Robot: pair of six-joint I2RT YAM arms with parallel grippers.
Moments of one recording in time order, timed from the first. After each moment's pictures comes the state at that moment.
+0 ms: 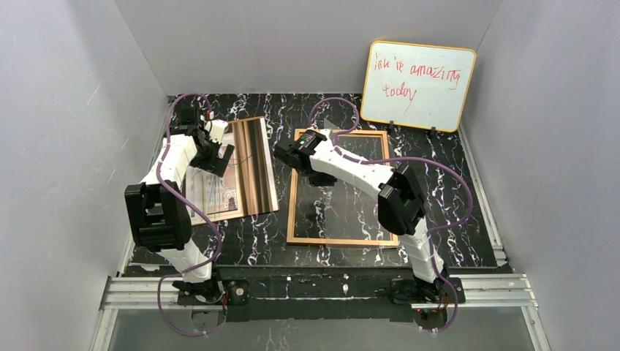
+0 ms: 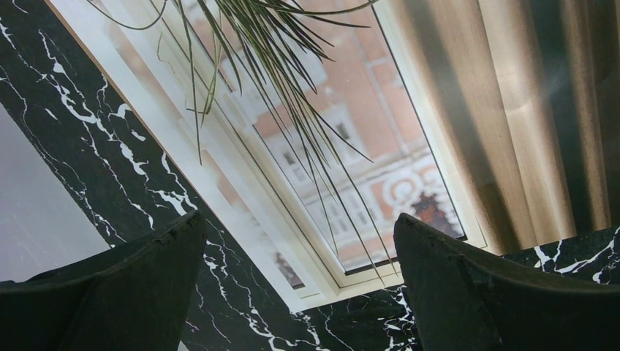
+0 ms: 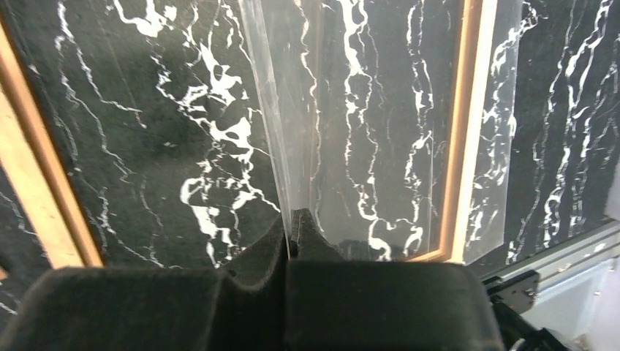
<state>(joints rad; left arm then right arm) 0.07 1.66 1.32 -0.82 0.01 0.43 0.97 2.14 1.98 -1.43 0.62 0.95</state>
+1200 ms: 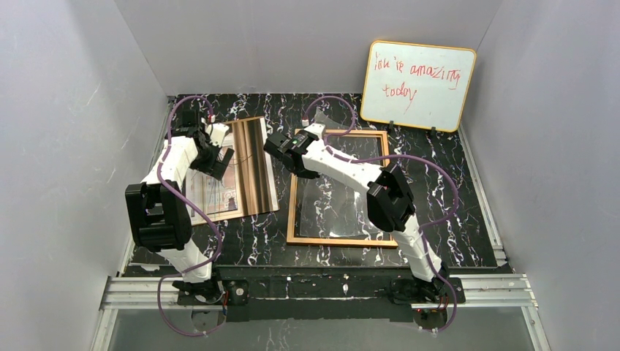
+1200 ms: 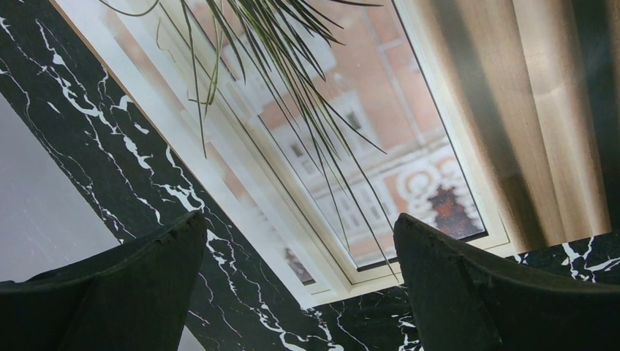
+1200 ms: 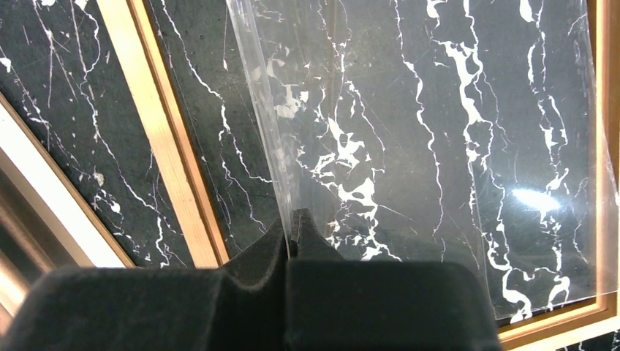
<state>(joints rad) 0.07 1.66 1.29 -0.82 -0.02 0.47 0.96 2.25 2.10 -1.24 0.64 1.10</state>
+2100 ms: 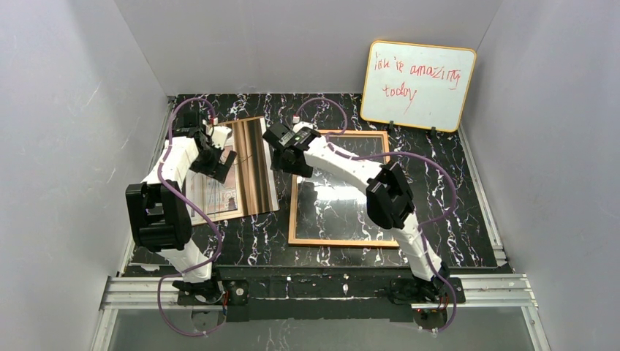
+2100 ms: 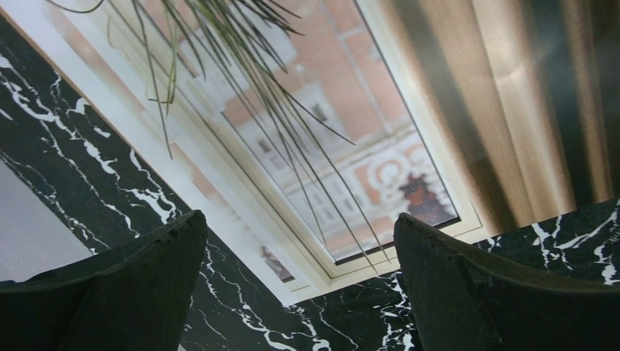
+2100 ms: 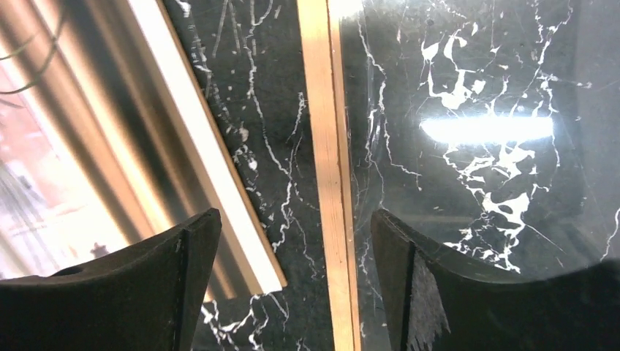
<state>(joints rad) 0.06 1.66 1.28 -0.85 0.03 0.47 0.93 2.29 2.13 -1.01 0.36 1.04</state>
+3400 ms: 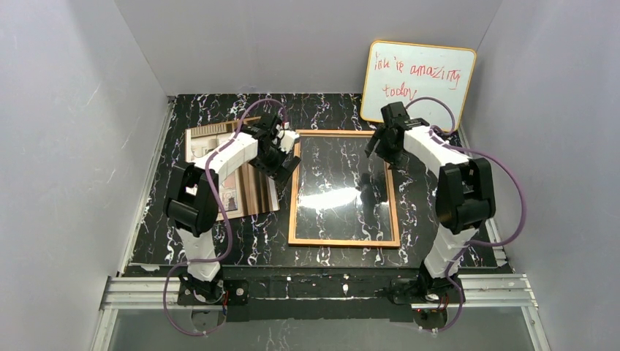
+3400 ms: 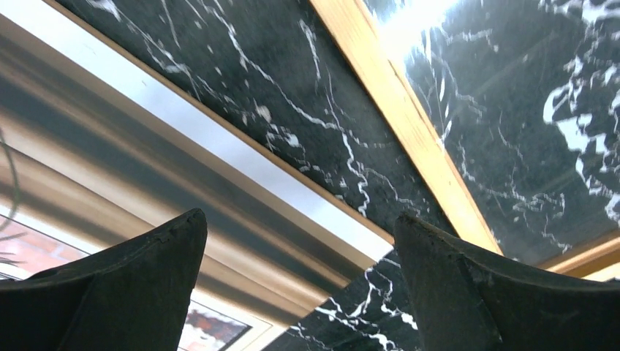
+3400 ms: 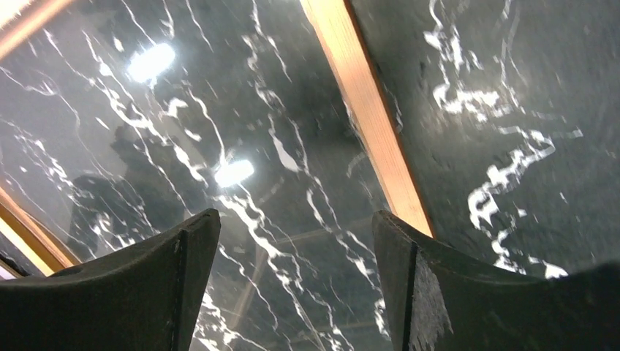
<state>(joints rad) -0.41 1.85 1.39 -0.81 0.13 0.24 0.28 1.78 1.35 -0.70 0.12 0.75</state>
